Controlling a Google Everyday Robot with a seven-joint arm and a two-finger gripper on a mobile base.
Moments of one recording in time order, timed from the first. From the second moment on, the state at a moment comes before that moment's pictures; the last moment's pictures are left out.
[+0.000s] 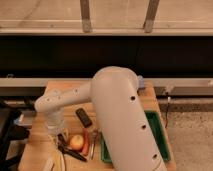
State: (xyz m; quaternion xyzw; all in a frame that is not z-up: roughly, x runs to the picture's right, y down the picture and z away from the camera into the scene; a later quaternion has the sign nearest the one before) arm -0.233 0.274 0.769 -0.46 0.21 0.35 0.79
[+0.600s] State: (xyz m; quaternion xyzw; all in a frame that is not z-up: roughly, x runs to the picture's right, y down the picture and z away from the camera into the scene) arm -0.218 0.254 0.769 -0.45 0.19 0.38 0.78
